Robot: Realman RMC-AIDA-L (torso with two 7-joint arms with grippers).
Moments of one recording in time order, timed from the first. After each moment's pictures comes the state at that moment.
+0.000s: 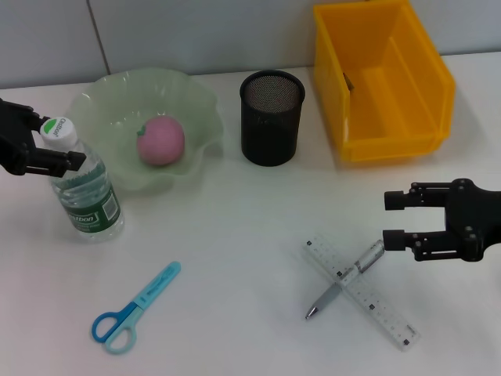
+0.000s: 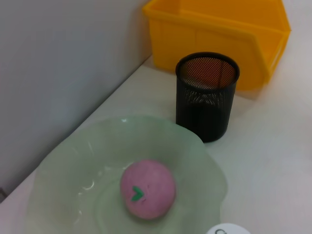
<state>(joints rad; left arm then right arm) -0.63 -2.01 0.81 1.30 2.41 1.68 -1.90 0.42 1.94 -0.71 -0.66 -1.93 -1.80 1.40</state>
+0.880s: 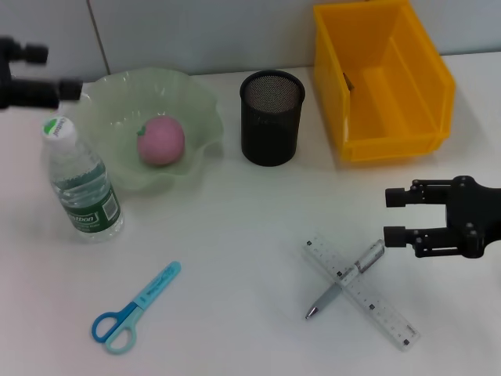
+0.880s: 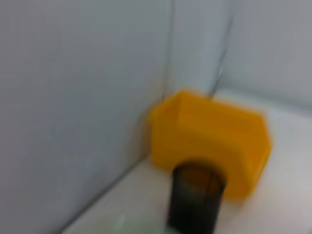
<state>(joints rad) -0.63 -1.98 0.65 1.29 2.20 1.74 -1.92 0.42 1.94 -0.71 -0.66 -1.93 -1.80 1.41</state>
